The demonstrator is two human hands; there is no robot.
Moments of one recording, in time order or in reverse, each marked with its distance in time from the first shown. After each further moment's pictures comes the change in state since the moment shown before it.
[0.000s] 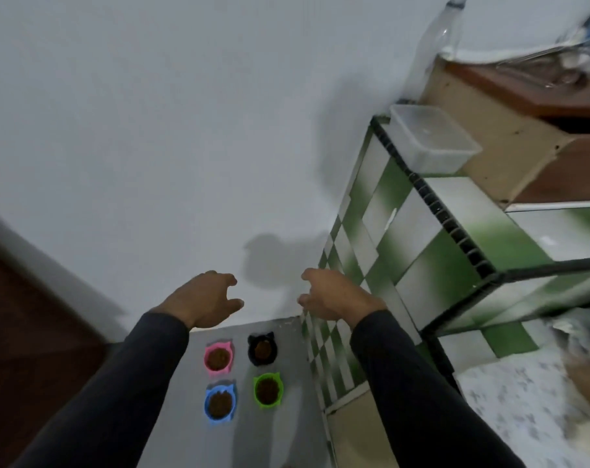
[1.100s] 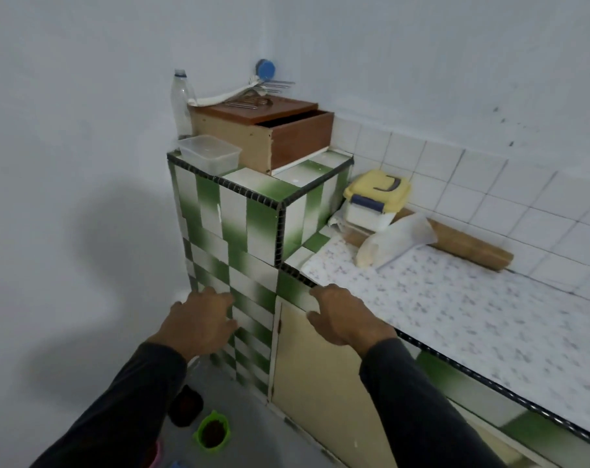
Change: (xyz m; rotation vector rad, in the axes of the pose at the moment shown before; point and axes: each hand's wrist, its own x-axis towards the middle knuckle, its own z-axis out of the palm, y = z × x) left_hand -0.143 0.097 0.013 0.289 0.023 0.706; right_hand -0.323 -0.024 0.071 0.144 0.411 0.688
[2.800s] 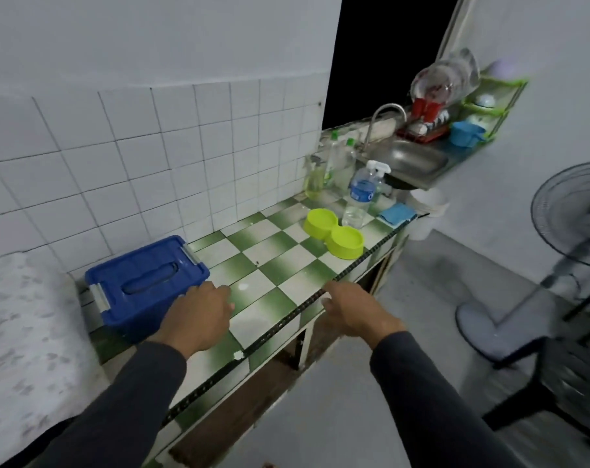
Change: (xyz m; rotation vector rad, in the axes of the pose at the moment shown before) left_hand -0.152 0.880 0.321 0.297 -0.182 1.336; right_hand -0.648 0.642 0.060 0.313 0.269 1.324
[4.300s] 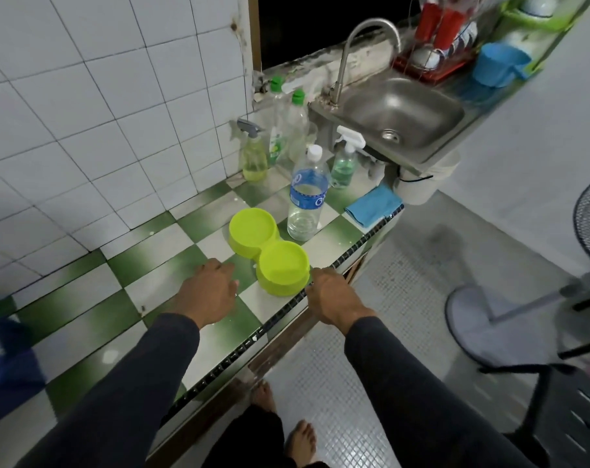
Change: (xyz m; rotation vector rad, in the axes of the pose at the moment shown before) left_hand 0.396 0.209 0.095 -0.106 -0.165 -0.059; right_hand 0.328 0.289 -0.006 0.116 -0.143 0.062
